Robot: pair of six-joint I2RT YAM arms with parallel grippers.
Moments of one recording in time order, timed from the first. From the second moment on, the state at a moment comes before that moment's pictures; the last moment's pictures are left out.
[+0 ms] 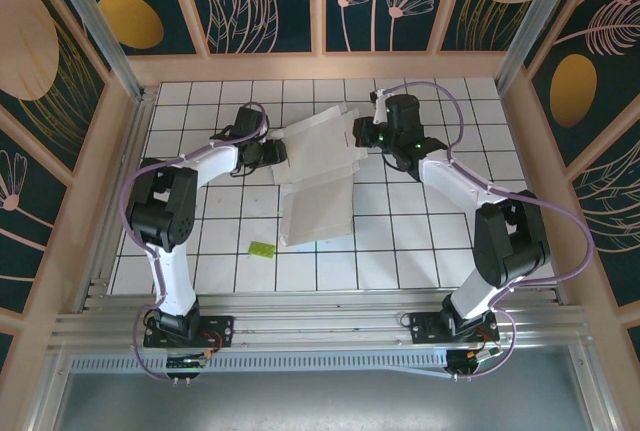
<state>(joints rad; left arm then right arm) -0.32 1.97 1.31 -0.28 0.13 -0.49 0.42 1.62 1.16 -0.03 -0.20 0.37</state>
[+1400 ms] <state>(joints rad) -0.32 1.74 0.96 0.33 0.31 0.06 0.29 2.13 1.90 -0.72 -0.69 -0.73</state>
